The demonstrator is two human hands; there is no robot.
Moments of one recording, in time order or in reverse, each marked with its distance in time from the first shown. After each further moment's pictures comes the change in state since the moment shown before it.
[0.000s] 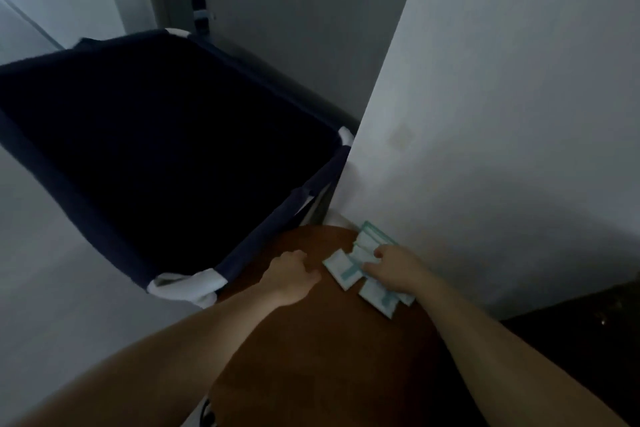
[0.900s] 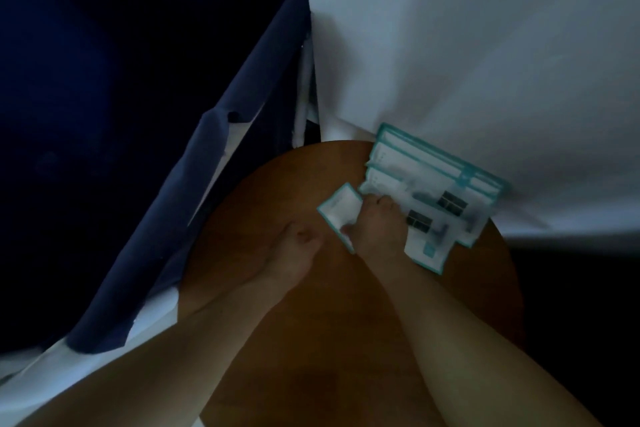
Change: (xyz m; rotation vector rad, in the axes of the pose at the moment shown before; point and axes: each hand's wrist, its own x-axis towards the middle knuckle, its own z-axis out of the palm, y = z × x) left_hand 0.215 -0.080 0.142 -0.418 0.062 -0.302; right_hand 0.238 0.058 0.198 0.126 0.217 0.154
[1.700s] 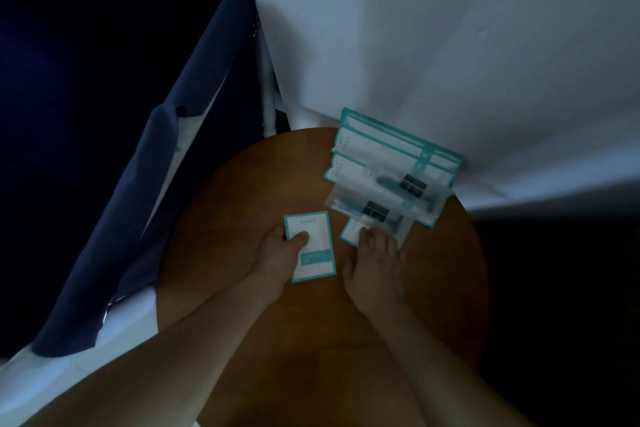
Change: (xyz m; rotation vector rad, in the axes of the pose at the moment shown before) left_hand -0.009 -0.012 0.032 -0.273 -0.051 -0.168; right_hand -0.090 0.059 0.032 -0.155 0.138 0.012
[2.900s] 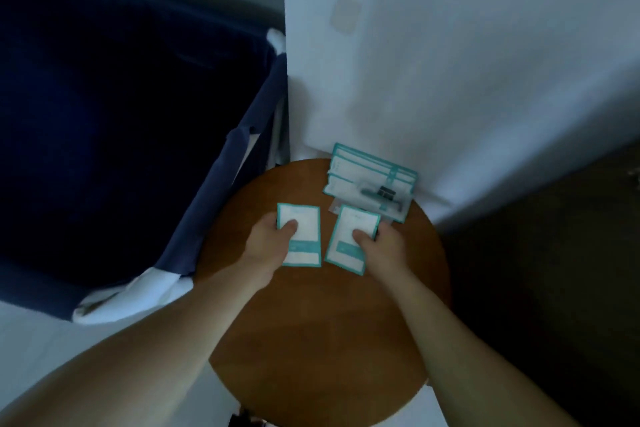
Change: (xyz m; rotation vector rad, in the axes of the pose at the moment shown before) left_hand -0.129 0.041 -0.076 0.130 -0.019 0.306; right_hand -0.068 -0.025 -0.124 0.987 0.014 0.301
